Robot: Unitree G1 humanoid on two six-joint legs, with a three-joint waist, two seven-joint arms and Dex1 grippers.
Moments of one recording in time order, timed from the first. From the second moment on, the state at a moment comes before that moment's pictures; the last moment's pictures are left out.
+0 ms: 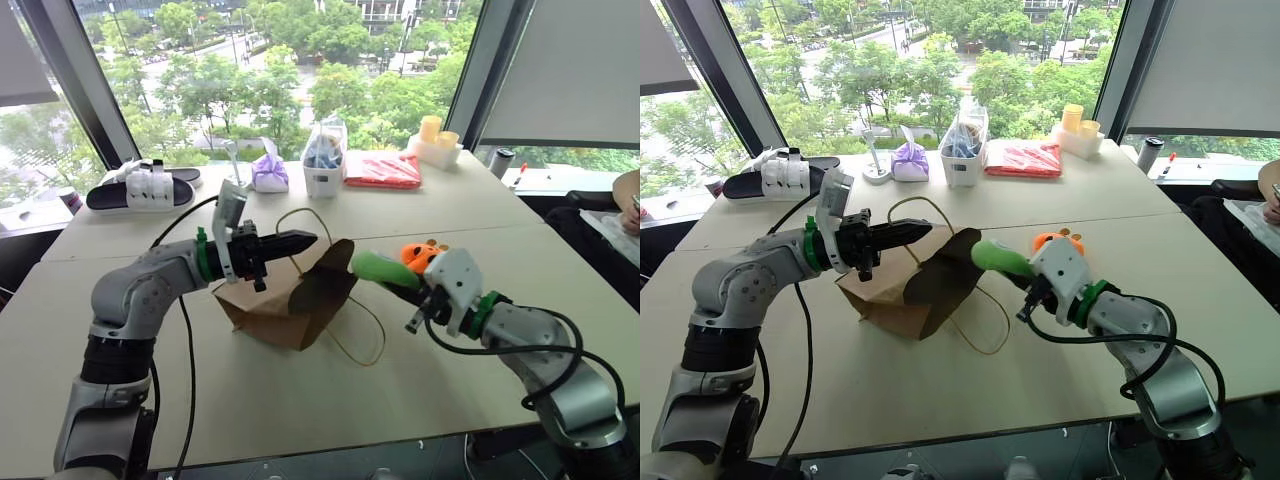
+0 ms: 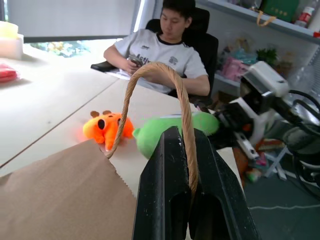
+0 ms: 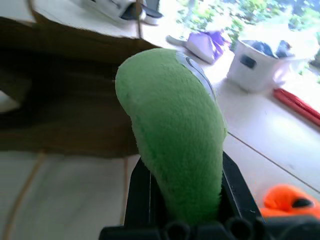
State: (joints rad) left arm -0.71 0.51 0.10 -0.08 -0.80 0.83 -0.95; right arm -0.27 -0.62 0.04 -0.55 0.24 0.54 0.63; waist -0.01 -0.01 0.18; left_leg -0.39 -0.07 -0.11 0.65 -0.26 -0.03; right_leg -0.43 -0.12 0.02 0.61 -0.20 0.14
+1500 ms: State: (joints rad) left arm -0.71 0.56 0.17 -0.13 -1.00 0.93 -0.89; right arm -0.58 -0.61 -0.04 -0.14 0.14 0.61 0.71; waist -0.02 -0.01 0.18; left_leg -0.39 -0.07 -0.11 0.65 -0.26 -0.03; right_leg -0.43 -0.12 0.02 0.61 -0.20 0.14
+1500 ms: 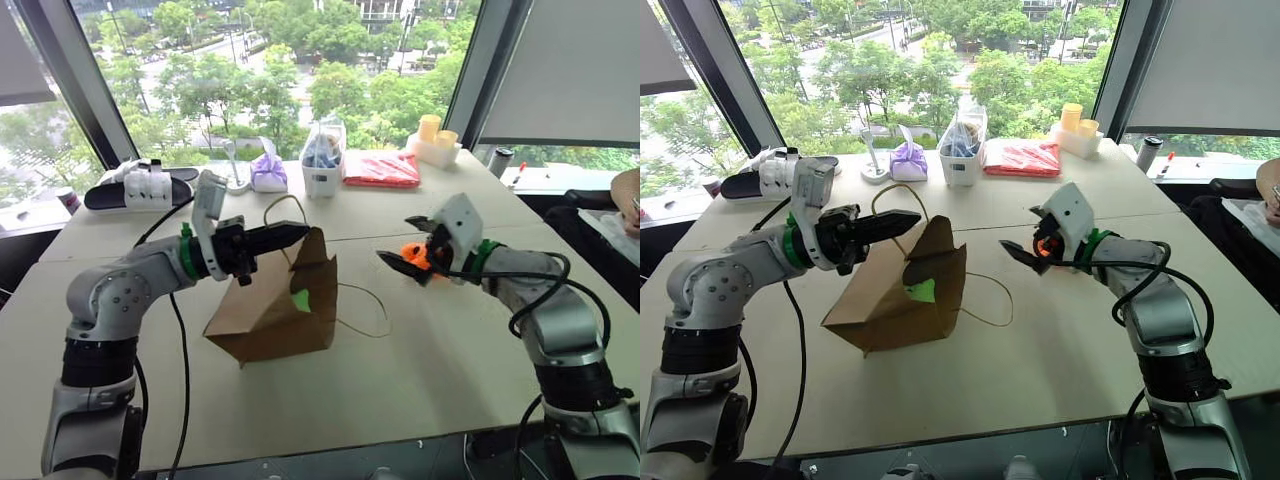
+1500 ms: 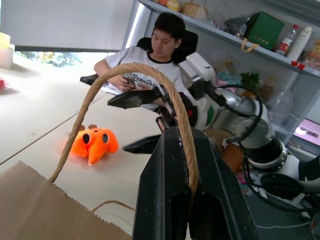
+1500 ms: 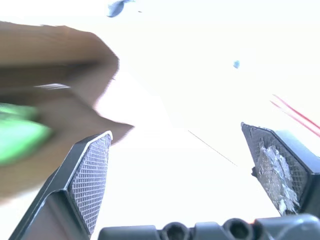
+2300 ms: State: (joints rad) left arm -0.67 0.63 0.22 -0.24 -1.09 0.99 -0.79; right arm -0.91 -0.49 0.11 1.05 -0.20 -0.09 0.28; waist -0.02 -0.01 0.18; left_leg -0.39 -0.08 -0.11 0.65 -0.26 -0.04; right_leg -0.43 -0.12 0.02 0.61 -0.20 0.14
